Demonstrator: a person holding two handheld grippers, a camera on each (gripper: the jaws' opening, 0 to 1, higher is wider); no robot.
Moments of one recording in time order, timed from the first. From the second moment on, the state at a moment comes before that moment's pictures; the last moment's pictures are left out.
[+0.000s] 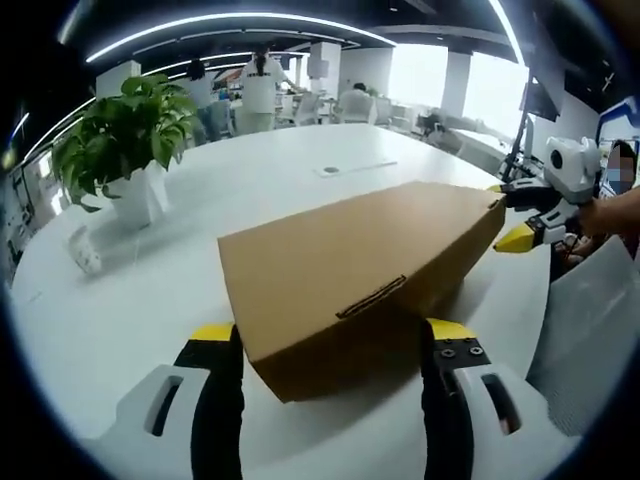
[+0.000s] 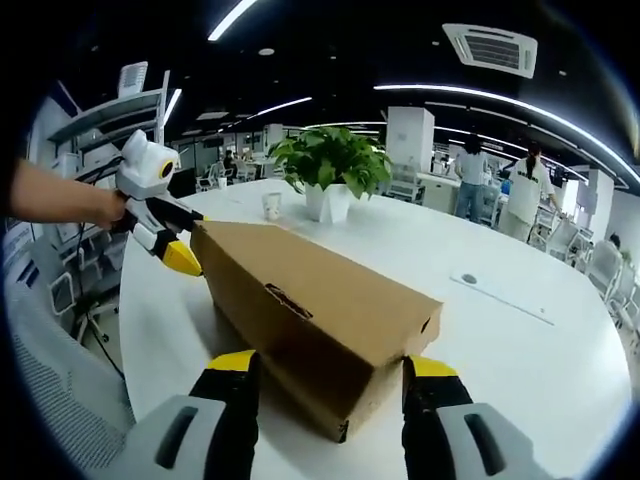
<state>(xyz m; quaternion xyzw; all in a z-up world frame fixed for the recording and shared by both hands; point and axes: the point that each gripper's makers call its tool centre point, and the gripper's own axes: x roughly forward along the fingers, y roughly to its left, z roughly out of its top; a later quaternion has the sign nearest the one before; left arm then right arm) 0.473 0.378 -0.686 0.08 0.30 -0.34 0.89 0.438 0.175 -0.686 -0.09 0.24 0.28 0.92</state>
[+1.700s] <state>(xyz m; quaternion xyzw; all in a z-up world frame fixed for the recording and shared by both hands) 0.489 0.380 -0.651 0.09 0.28 -0.34 0.89 0.459 0.161 -0.634 -0.14 0.17 0.27 0.94</state>
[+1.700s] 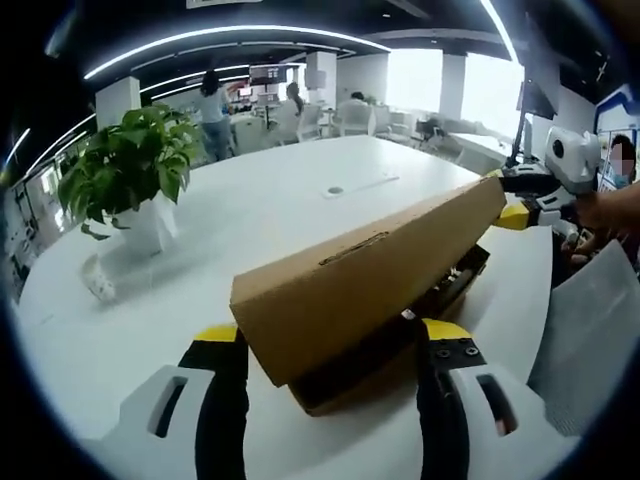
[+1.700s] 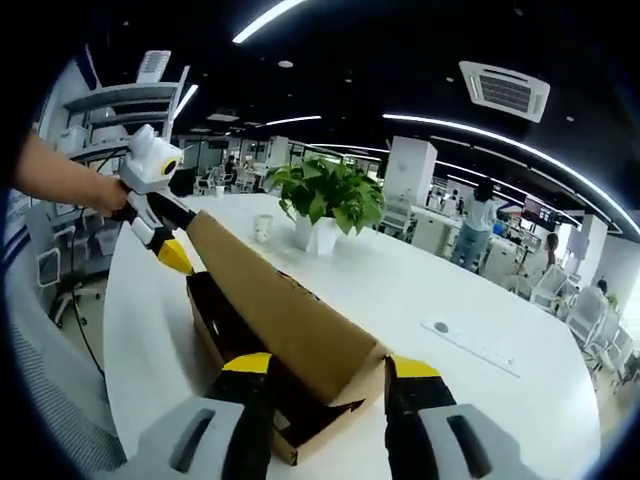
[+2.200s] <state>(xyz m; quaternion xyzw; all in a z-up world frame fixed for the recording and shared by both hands) 0.499 0.378 -0.638 0.10 0.27 -0.34 0.90 0.474 0.152 -0.619 -0.16 0.15 0.26 0.94</state>
